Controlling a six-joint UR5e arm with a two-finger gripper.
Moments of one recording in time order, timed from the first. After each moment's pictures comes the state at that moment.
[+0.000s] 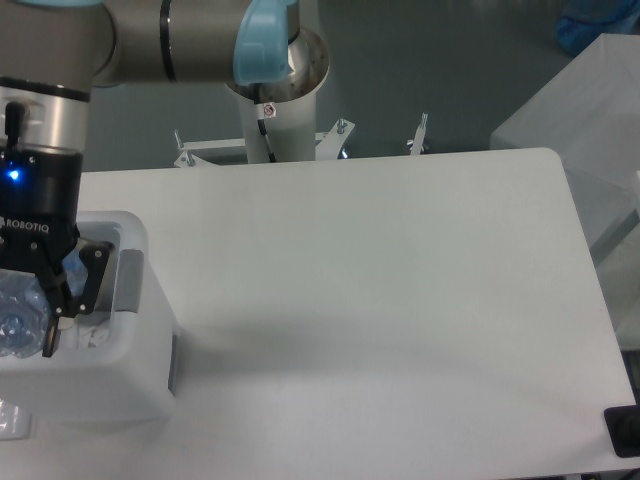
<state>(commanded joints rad) 2.01 -1.89 -1.32 -0.61 1.37 -0.10</state>
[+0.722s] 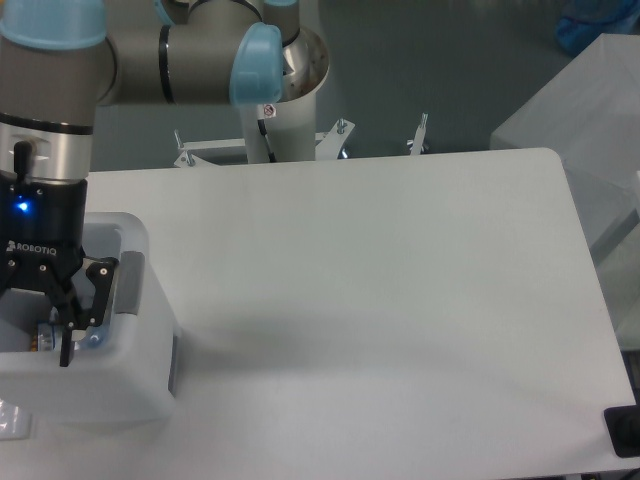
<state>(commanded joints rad) 2.01 -1.89 -1.37 -0.61 1.37 -0.09</state>
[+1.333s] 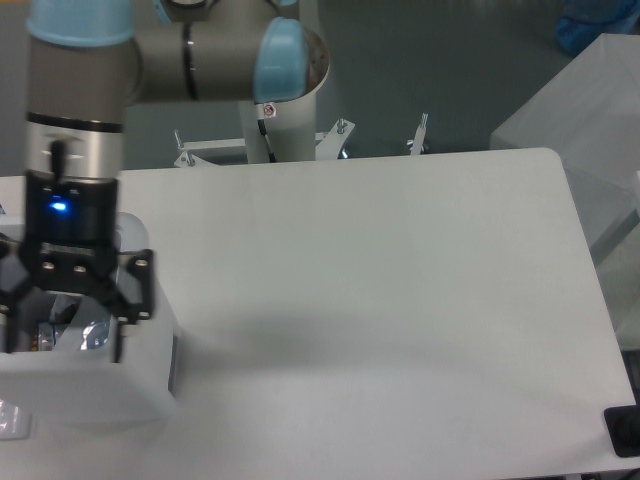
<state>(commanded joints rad) 2.16 -1.89 -1.33 -0.61 1.38 0.04</state>
